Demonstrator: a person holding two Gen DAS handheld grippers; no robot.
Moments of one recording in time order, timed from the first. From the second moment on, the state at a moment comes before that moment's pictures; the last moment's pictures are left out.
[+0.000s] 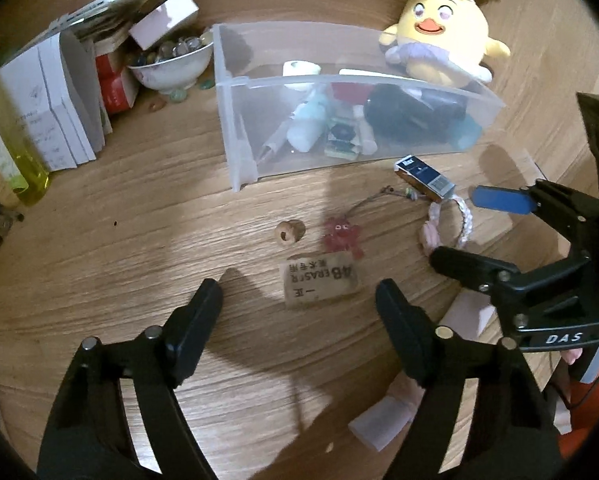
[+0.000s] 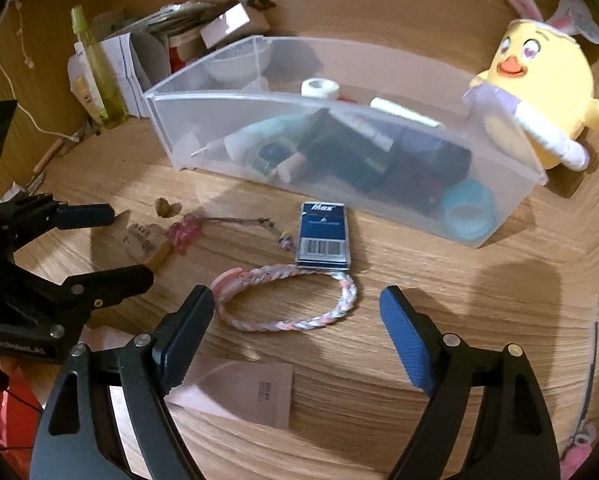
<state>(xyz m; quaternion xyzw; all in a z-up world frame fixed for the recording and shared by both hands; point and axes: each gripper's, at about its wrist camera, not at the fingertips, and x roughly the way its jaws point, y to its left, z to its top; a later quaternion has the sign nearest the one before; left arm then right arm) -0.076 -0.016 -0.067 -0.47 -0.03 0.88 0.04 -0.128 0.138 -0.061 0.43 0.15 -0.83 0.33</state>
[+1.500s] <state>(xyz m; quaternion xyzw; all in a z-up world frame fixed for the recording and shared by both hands) -0.068 -0.012 0.006 -0.36 -0.05 0.93 0.06 -0.111 0.167 0.017 0.32 0.08 -0.87 0.36</state>
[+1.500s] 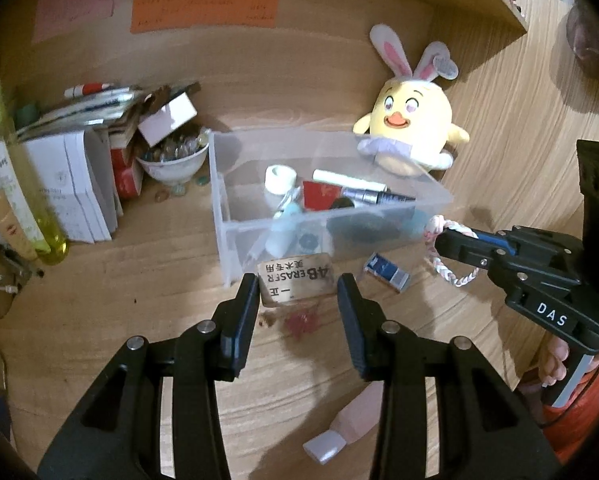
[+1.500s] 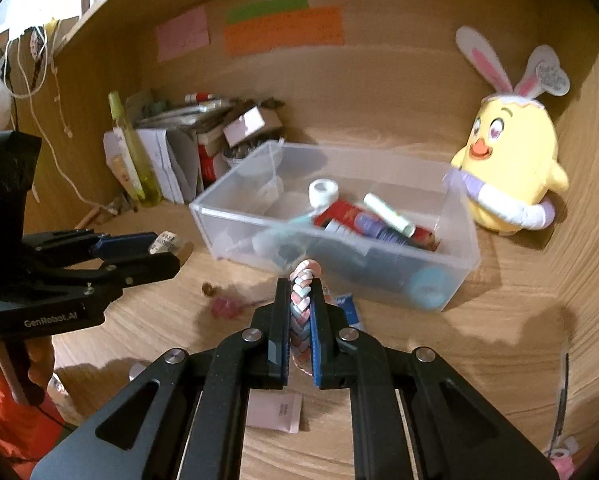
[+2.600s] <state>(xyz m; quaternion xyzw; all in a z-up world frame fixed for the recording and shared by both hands) -0.168 -0.011 0.016 -0.37 -0.05 0.93 0.03 -0.206 0.166 0.041 0.29 0.09 -0.90 0.32</state>
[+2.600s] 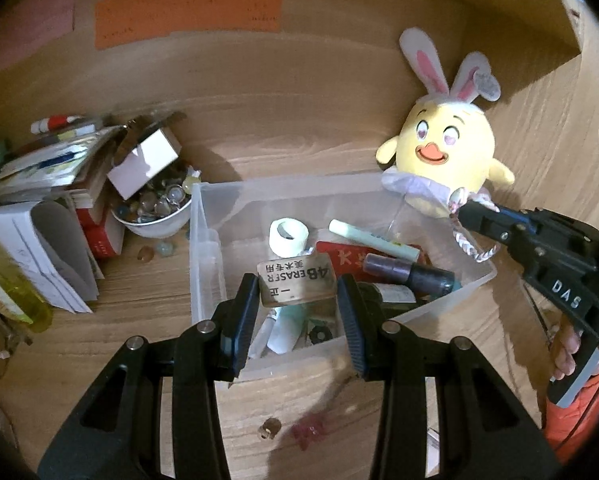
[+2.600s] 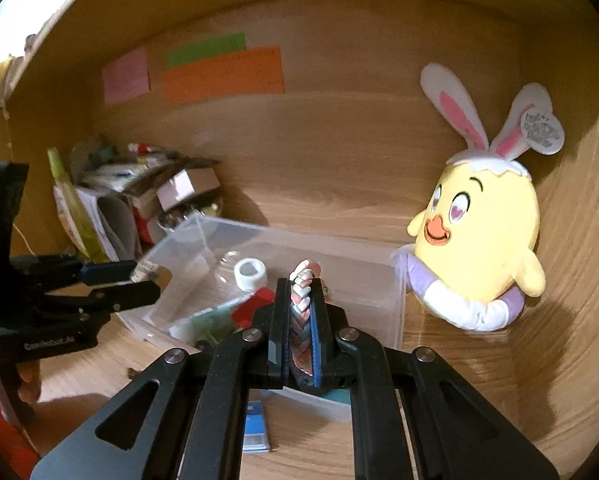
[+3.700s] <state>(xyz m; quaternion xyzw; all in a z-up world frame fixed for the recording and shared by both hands) -0.169 0.003 -0.001 -0.39 -0.03 0.92 0.04 -0.224 0.149 0.001 0.32 0.17 -0.90 0.25</state>
